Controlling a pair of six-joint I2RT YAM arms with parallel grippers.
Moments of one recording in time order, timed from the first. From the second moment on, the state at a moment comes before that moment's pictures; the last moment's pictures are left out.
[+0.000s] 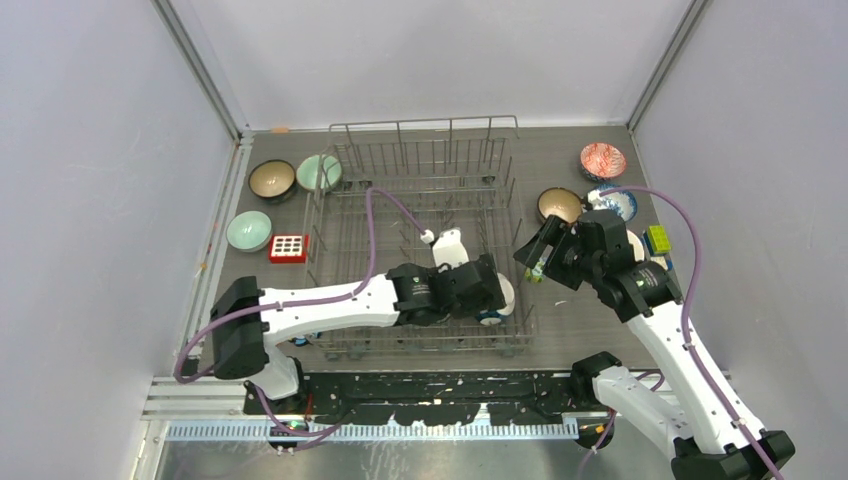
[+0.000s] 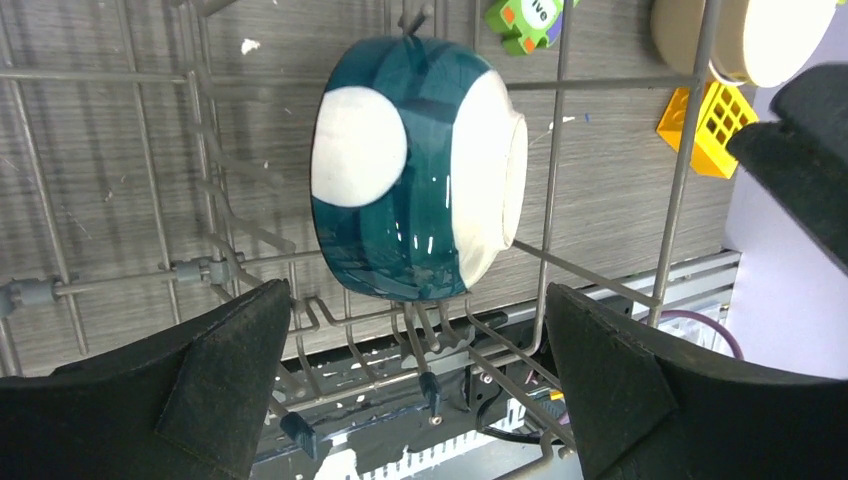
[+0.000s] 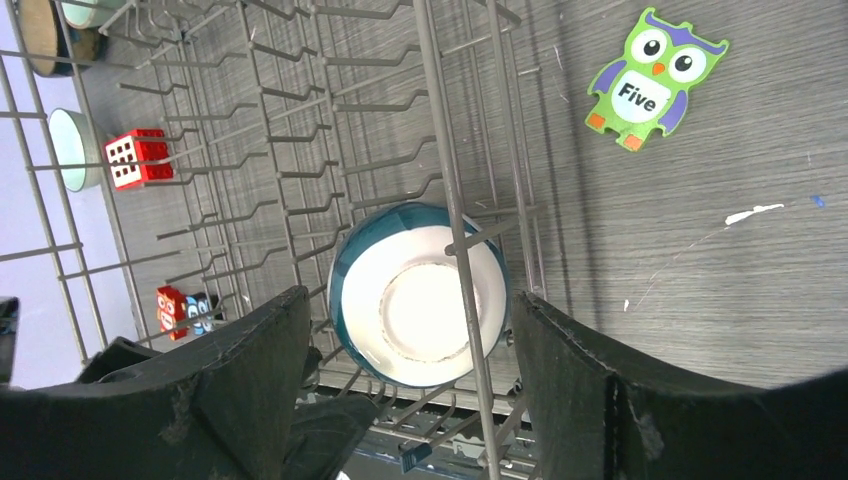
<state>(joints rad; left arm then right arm) -1.28 1.56 1.29 -0.61 -0.43 -1.29 0.34 0.81 0.91 -0.82 -0.07 0.76</state>
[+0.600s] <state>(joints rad) -1.35 1.62 1.43 -0.77 -0.53 -1.39 0.34 0.75 0.88 -0.82 0.02 0.76</state>
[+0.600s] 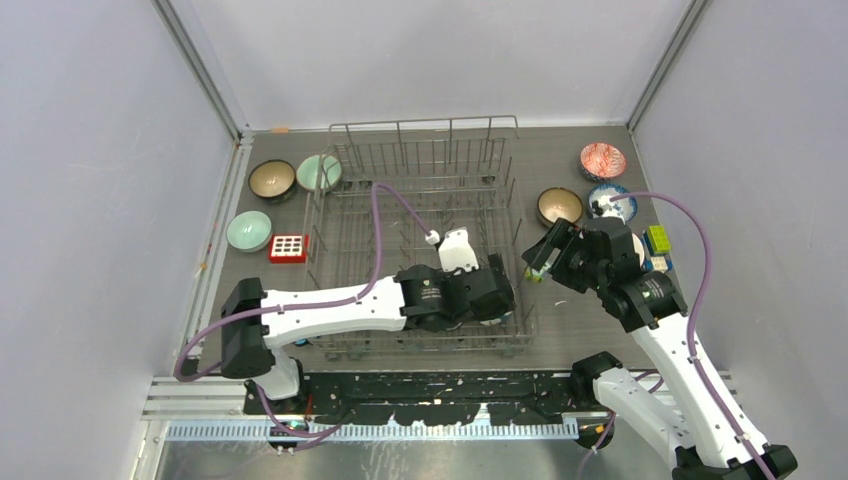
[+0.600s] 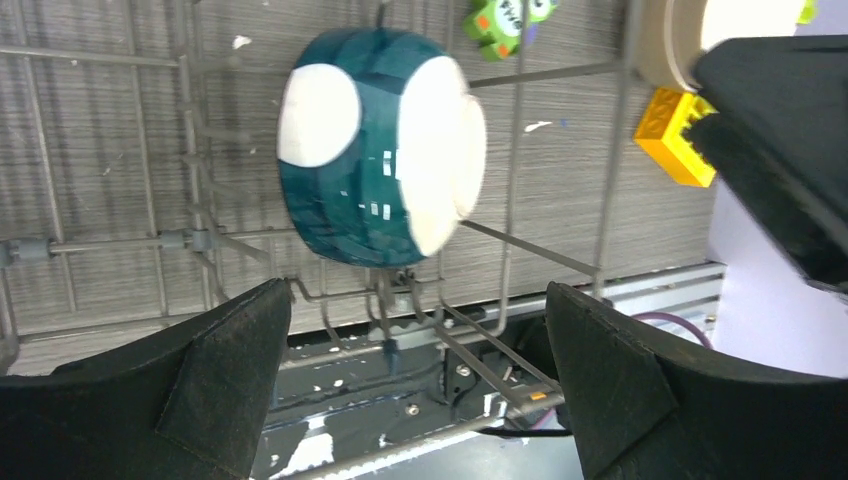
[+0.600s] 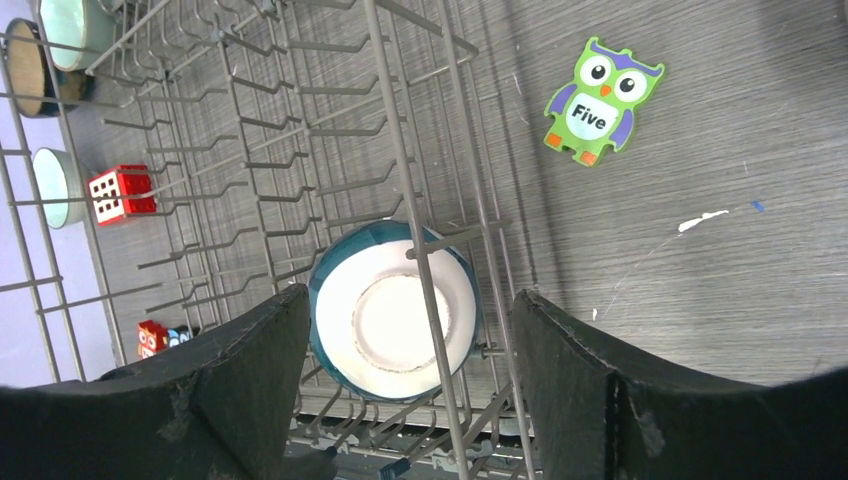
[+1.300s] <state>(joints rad) -1.34 1.73 1.48 -0.80 -0.51 -1.41 0.34 0.73 0.84 -0.82 0.04 0.76</state>
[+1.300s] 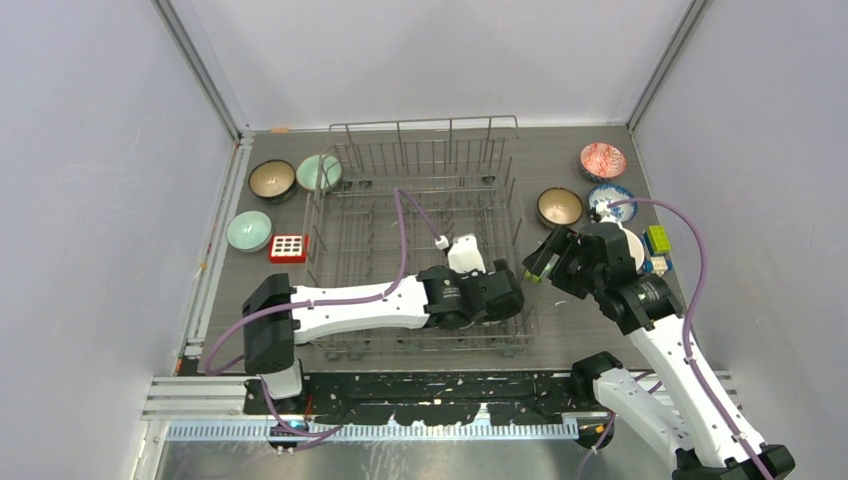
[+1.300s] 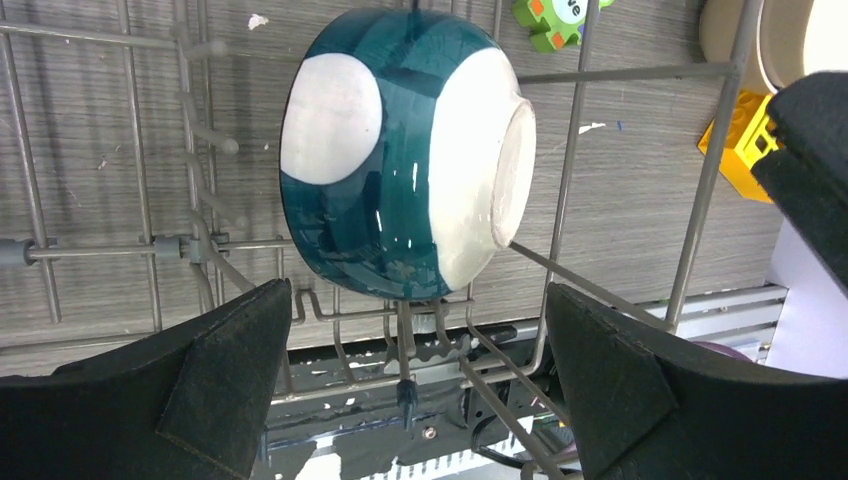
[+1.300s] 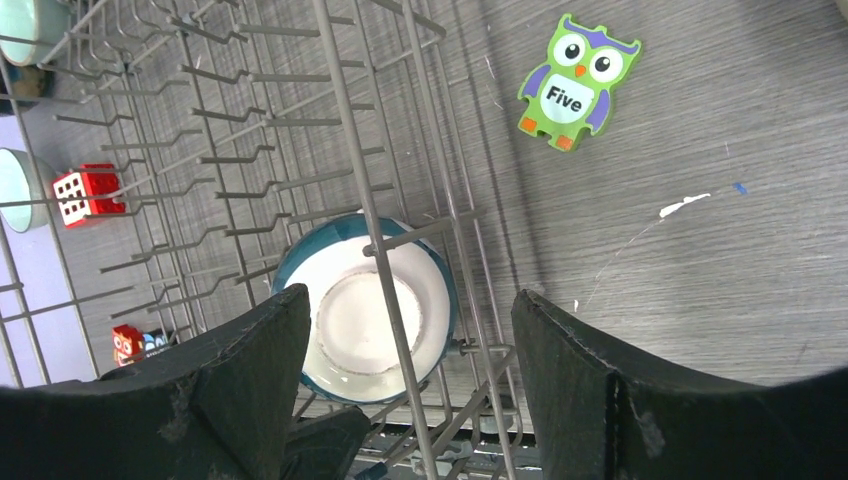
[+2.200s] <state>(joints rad) -1.31 1.68 1.22 -0.37 -0.49 -1.32 0.34 0.74 0.81 -0.81 -0.03 0.77</state>
